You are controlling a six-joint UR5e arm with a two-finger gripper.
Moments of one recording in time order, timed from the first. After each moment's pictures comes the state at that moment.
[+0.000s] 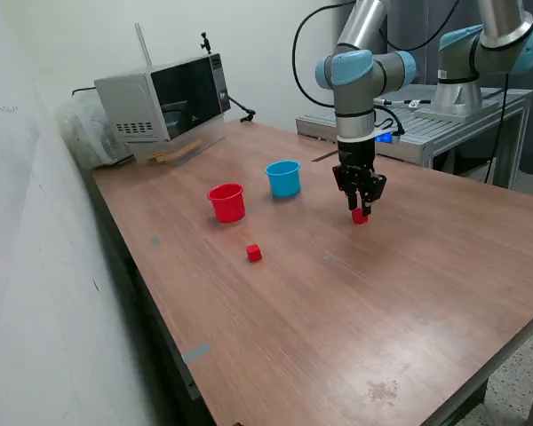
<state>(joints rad) 0.05 -0.94 1.76 -2.42 -1.54 3.21</state>
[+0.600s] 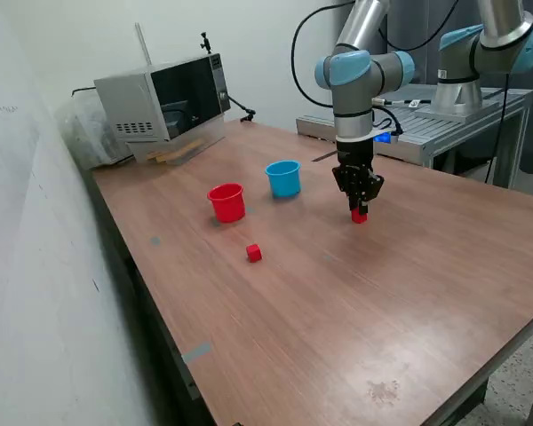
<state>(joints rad) 0.04 -0.94 1.77 -2.43 -1.54 3.21</state>
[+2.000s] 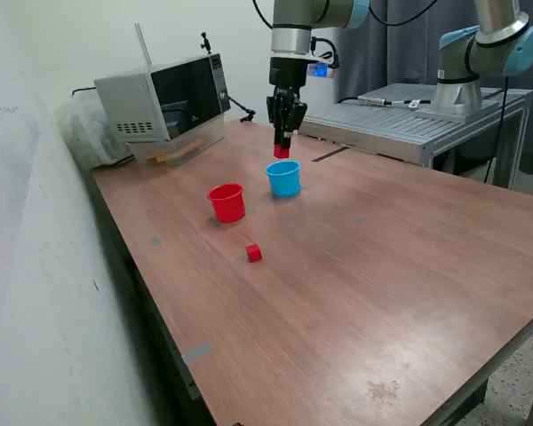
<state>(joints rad) -0.10 -1.09 1.55 -2.31 -1.58 3.17</state>
